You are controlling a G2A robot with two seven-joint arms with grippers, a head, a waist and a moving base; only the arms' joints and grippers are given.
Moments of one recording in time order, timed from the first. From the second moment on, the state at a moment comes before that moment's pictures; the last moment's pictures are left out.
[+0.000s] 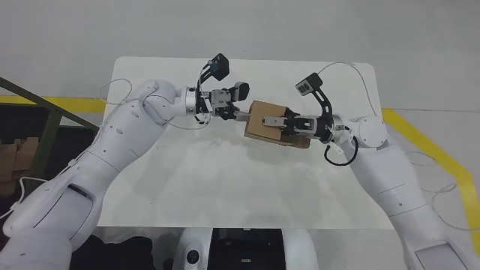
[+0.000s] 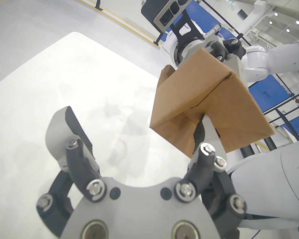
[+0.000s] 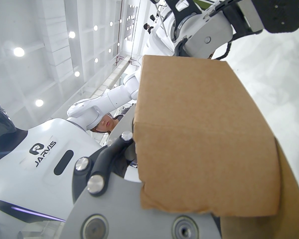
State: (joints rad) left arm 0.66 -1.05 -0.70 -1.15 0.21 -0.98 -0.49; right arm -0.97 -1.15 1.03 -1.34 0.64 -0.41 1.21
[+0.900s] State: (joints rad) left arm 0.68 -1.06 -0.73 -1.17 0.24 -0.98 -0.51; right arm -0.99 -1.15 1.06 -1.35 0.65 -0.42 1.22
